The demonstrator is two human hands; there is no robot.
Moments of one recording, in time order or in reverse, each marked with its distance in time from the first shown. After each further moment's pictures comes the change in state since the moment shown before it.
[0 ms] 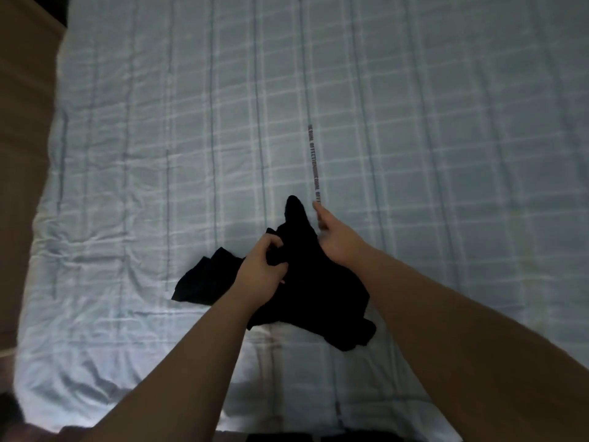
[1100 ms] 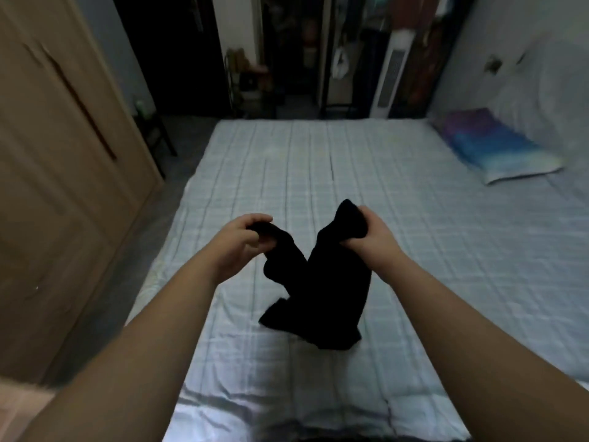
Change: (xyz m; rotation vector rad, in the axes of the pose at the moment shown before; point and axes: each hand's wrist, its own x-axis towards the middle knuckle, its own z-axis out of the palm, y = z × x) left_hand -0.283 0.001 -0.337 -0.678 -0.126 0.454; right_hand -0.332 -0.279 0.168 -0.001 0.505 -0.538
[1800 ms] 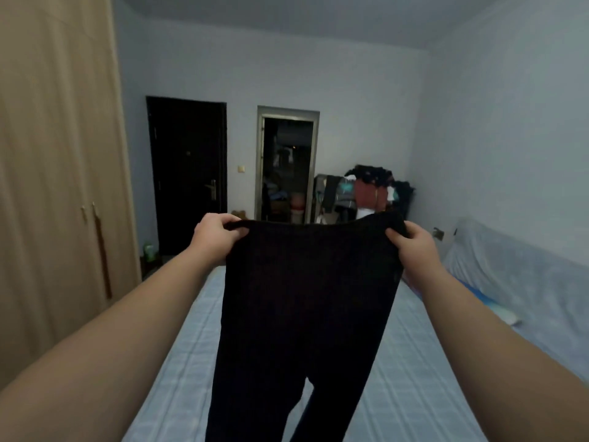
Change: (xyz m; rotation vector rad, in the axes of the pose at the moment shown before) left_hand -0.042 0.284 0.009 0.567 0.389 0.589; right_hand 0.025 -0.229 -0.159 0.255 0.412 -0.349
